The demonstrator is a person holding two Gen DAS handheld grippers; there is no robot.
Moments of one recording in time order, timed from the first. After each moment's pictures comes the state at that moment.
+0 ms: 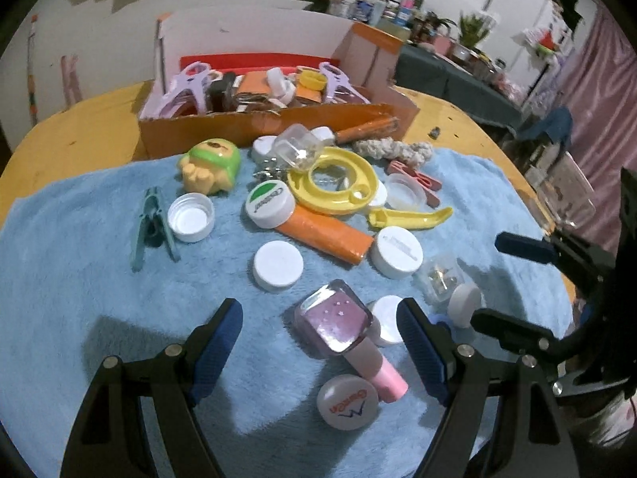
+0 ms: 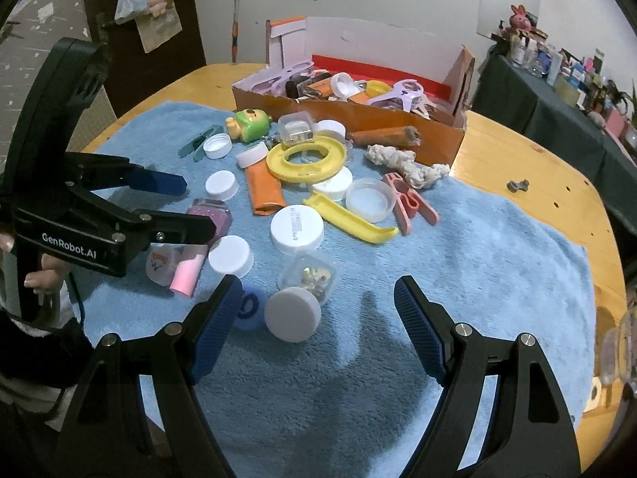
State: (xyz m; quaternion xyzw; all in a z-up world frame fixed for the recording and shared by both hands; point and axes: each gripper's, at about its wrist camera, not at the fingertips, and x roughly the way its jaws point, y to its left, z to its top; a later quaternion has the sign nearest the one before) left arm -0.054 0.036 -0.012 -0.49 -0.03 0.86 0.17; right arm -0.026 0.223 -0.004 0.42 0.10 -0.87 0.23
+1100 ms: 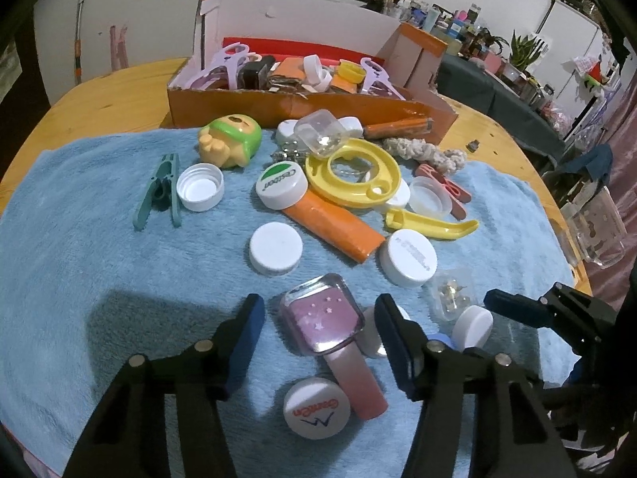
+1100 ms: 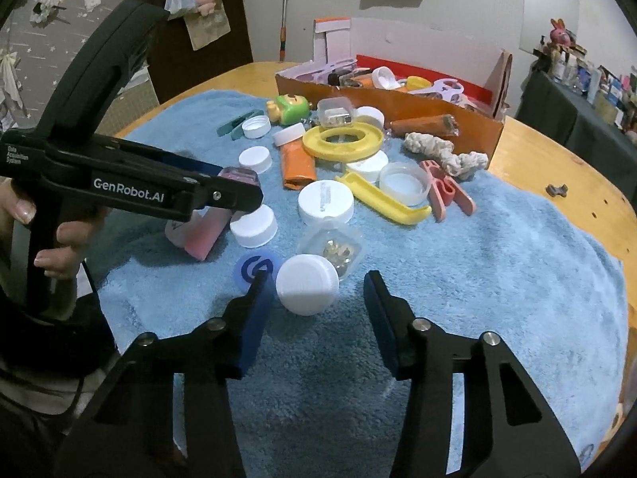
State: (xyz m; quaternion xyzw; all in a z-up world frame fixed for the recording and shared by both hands) left arm -0.050 0.053 -0.019 -0.50 -0.07 0.86 0.09; right arm -0.015 0.235 -0.025 0.39 0.11 -0.86 0.32
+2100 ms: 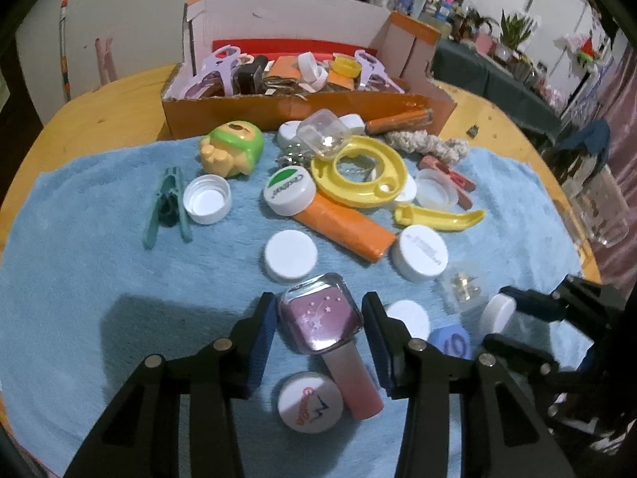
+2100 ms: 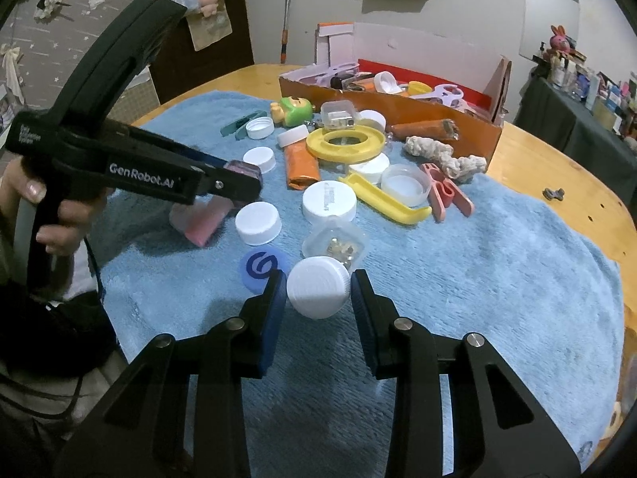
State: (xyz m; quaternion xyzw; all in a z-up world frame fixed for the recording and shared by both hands) left arm -0.060 0.048 -0.015 -0.52 -0.02 0.85 0.11; right arm -0.011 0.234 -0.023 0.39 0.12 -0.86 0.32
